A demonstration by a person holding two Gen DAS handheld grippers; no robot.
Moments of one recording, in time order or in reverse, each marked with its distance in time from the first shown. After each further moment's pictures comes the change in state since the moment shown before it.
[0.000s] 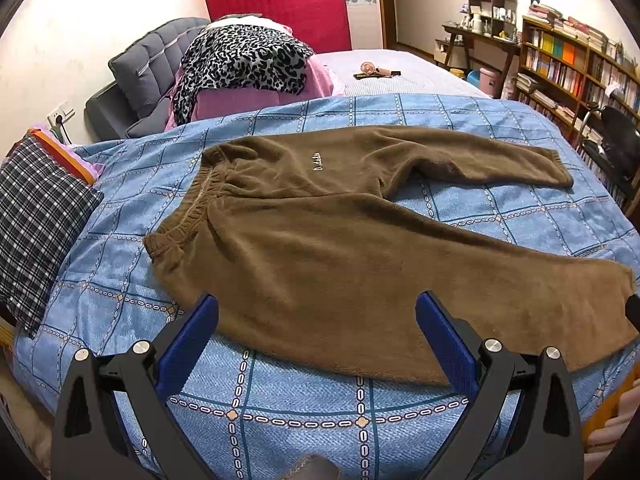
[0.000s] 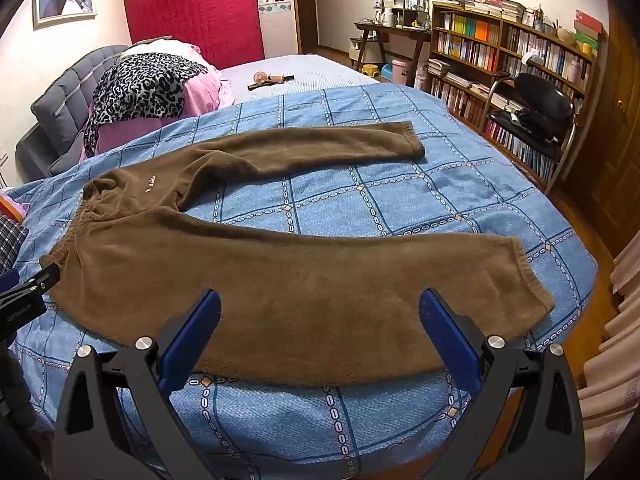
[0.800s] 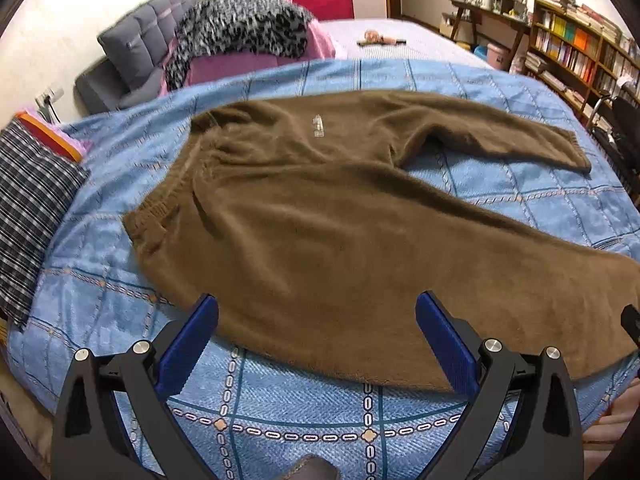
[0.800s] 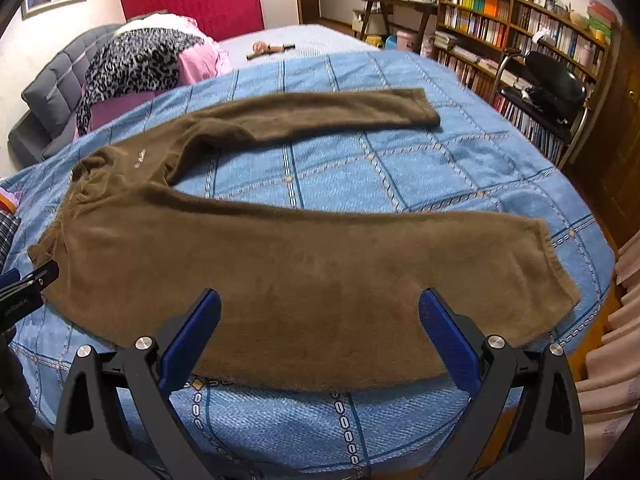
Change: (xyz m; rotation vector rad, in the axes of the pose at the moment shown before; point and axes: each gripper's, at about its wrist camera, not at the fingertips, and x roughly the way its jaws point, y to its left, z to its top) left arm 0.064 0.005 0.003 -0.014 0.144 -0.013; right arm 0.062 0.004 0.000 -0.002 0.139 0.003
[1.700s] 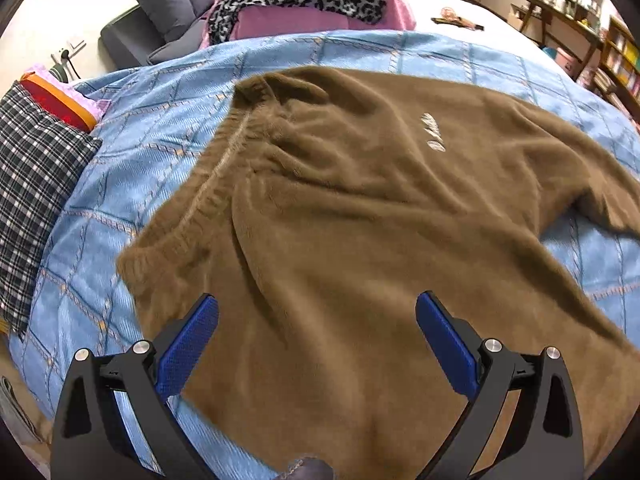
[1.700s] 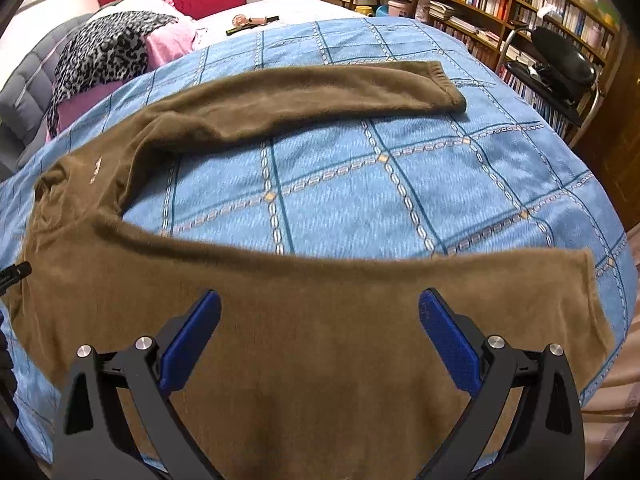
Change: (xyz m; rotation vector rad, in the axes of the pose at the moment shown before) left arm 0.125 0.088 0.095 -0.148 0.120 0.142; right arm 0.100 -0.006 0.080 0.065 0.088 -0.022
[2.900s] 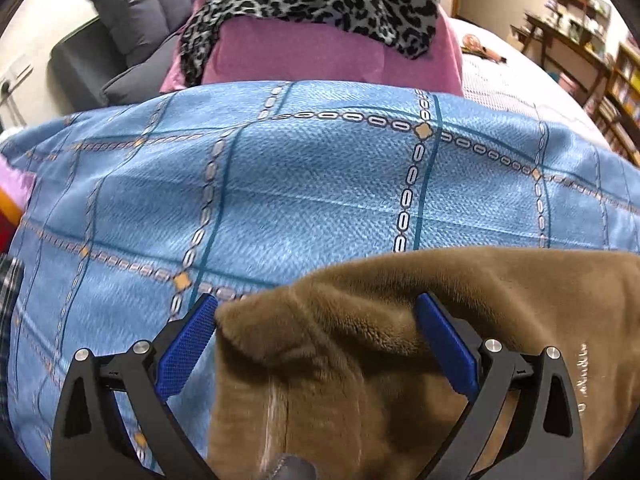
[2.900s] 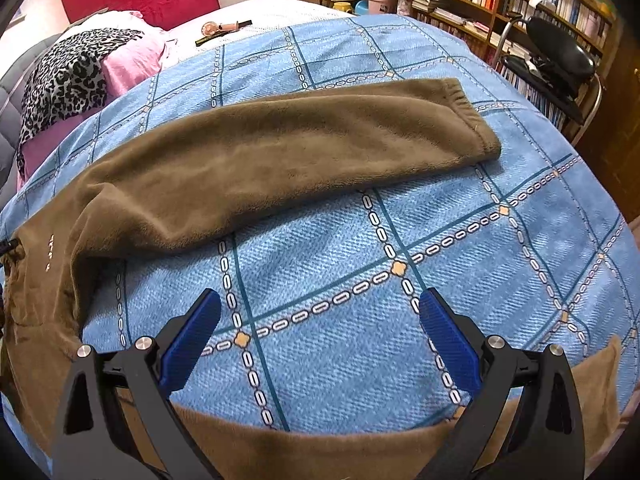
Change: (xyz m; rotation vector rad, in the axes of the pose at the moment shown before) left arm 0.194 0.087 0.231 0.036 -0.075 -0.086; right arm 0.092 -0.003 0.108 0.060 0.009 -0.041
